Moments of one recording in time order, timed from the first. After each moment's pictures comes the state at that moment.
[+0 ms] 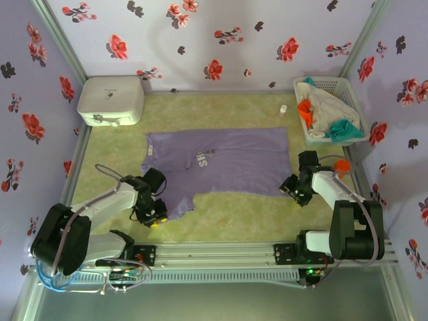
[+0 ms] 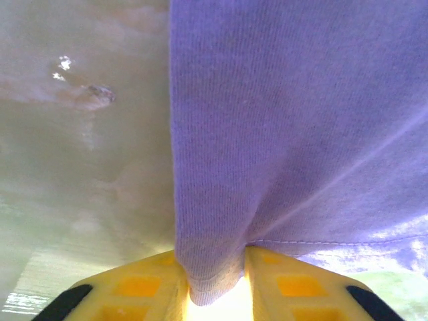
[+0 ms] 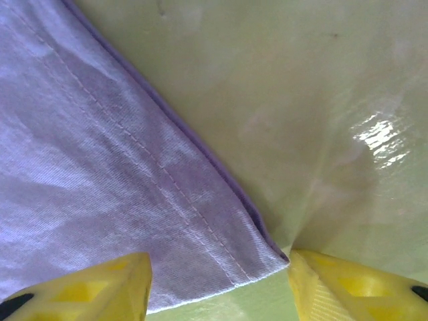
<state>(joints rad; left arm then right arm) -0.54 1.25 0.55 -0.88 0.20 -0.94 0.00 1.30 0.61 -0.70 -0.15 0.71</state>
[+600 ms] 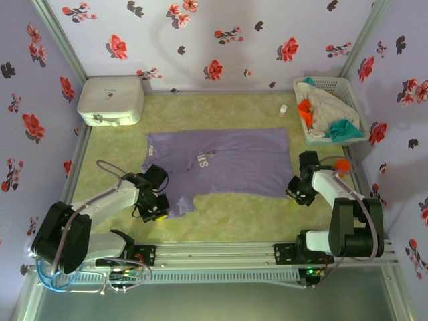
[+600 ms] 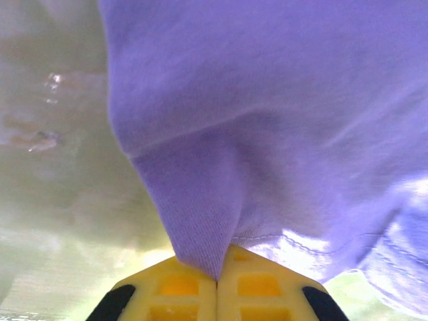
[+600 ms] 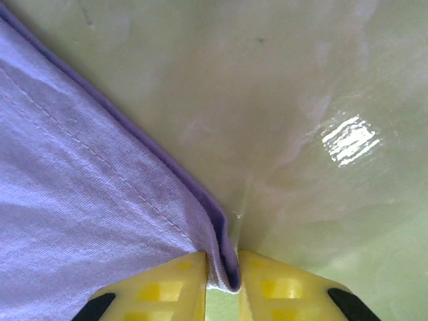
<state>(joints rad) -0.55 1.26 0.60 -0.85 0.18 -0.93 0.00 1.32 0.62 -0.74 -0.09 0.72</state>
